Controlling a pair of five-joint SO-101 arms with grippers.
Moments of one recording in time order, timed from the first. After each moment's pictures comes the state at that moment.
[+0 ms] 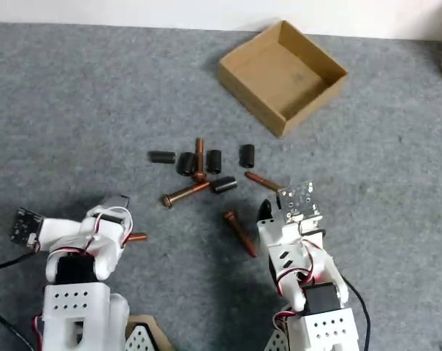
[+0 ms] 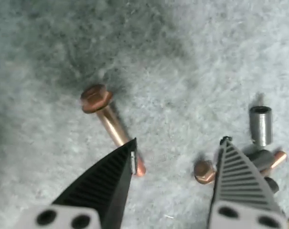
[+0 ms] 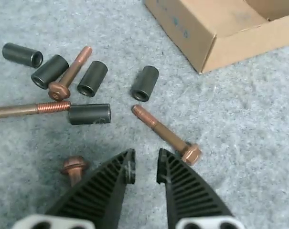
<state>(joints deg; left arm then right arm) -11.0 -74.6 81.9 58.6 76.6 -13.3 -95.8 96.0 38.8 8.3</state>
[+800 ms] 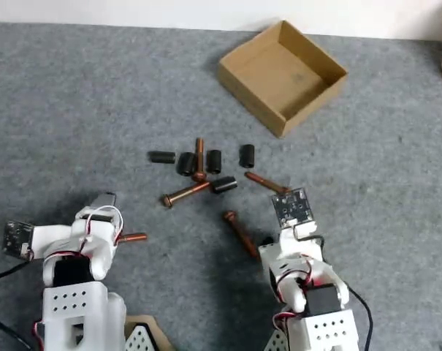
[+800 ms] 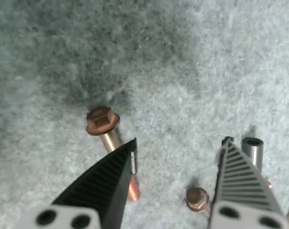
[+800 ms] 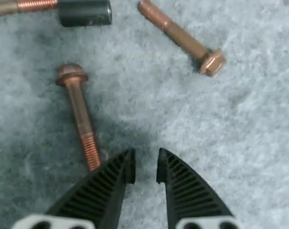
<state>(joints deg) -16.4 -74.6 85.7 52.4 78.1 -13.2 -98.5 96.0 60.8 8.3</state>
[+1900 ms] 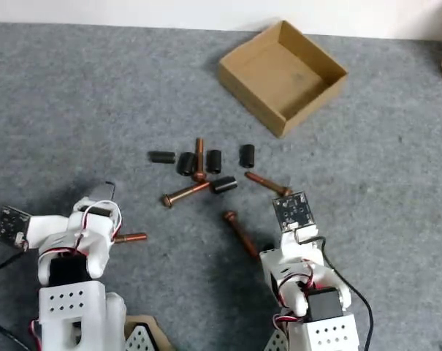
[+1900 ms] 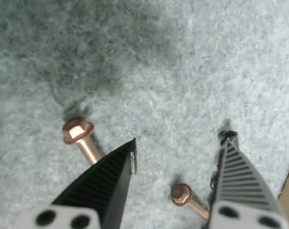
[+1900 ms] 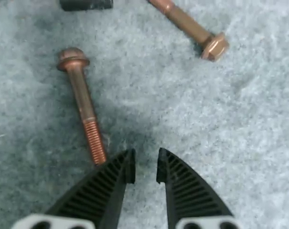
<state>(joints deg) -16.4 -74.6 81.0 53.1 72.5 -13.2 -103.1 96.0 68.3 8.3</state>
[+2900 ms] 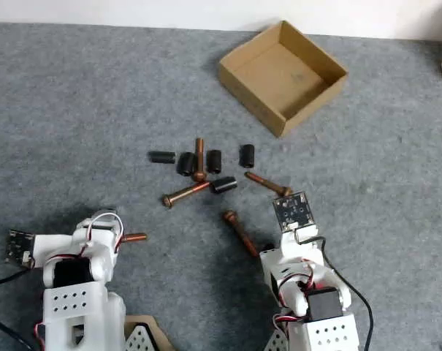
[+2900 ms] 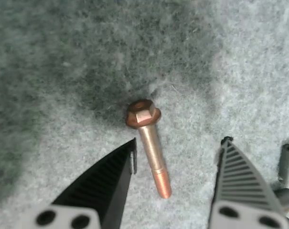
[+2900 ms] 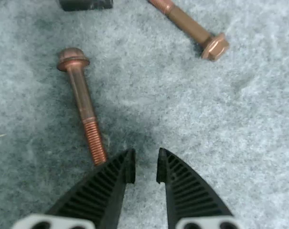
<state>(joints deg) -17.4 -74.6 87.1 58.6 79.2 -13.2 -103.1 96.0 68.3 8.3</state>
